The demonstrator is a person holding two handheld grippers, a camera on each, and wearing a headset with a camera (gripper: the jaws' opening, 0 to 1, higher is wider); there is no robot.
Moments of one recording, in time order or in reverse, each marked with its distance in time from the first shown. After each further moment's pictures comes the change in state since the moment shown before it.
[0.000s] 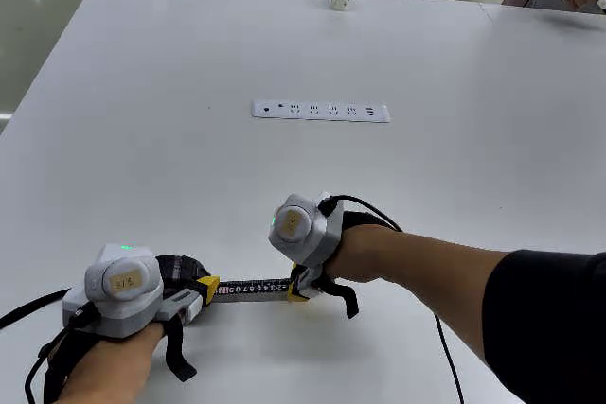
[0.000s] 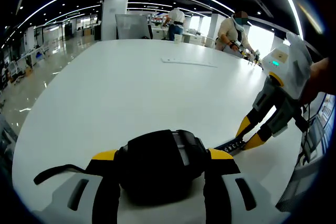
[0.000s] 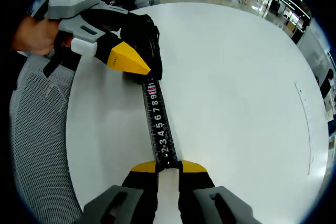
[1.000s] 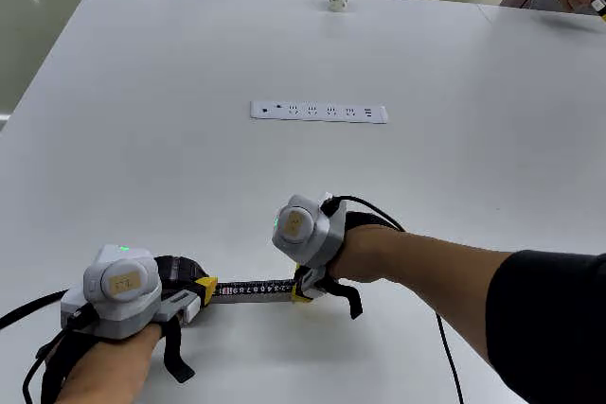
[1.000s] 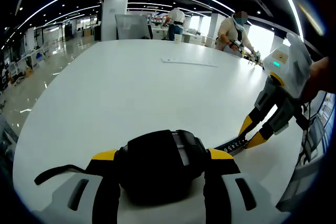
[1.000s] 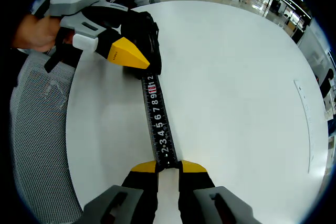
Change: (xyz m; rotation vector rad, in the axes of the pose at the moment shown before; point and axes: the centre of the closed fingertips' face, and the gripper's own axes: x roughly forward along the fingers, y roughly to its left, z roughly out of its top) left arm -0.001 0.000 0.000 0.006 0.000 0.005; right arm -0.003 -0.001 -0.008 0.000 0.013 0.001
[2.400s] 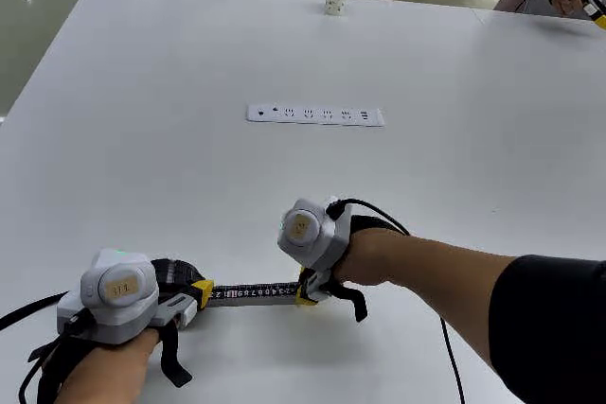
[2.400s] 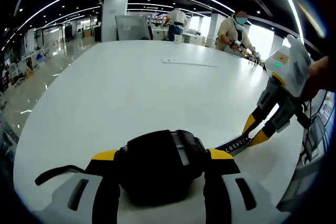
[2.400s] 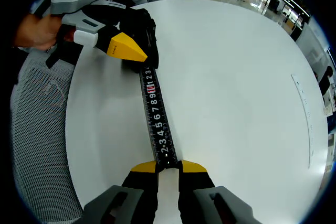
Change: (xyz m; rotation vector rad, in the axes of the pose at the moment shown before) left arm 0.000 0.000 0.001 0.005 -0.005 0.006; right arm -0.003 -0.002 -0.011 0.014 0.011 -0.006
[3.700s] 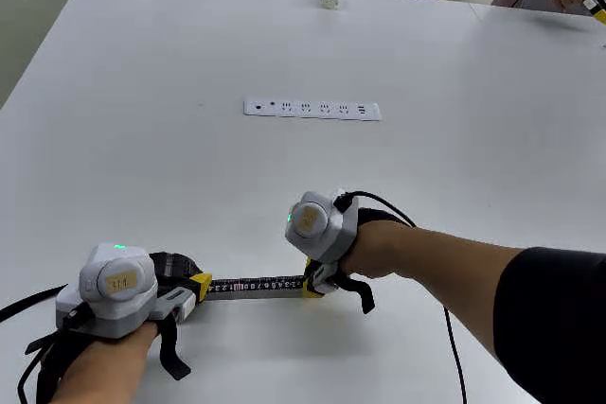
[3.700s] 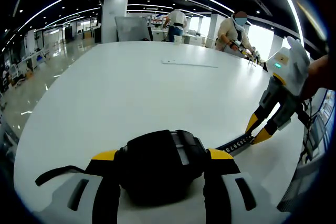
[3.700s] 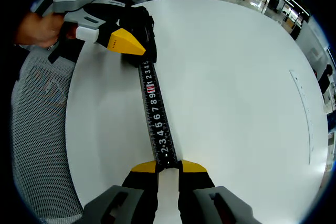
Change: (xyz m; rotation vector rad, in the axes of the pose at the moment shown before) left arm -0.001 0.000 0.000 0.005 -0.009 0.004; right arm -0.004 -0.002 -0.012 0.004 0.008 0.000
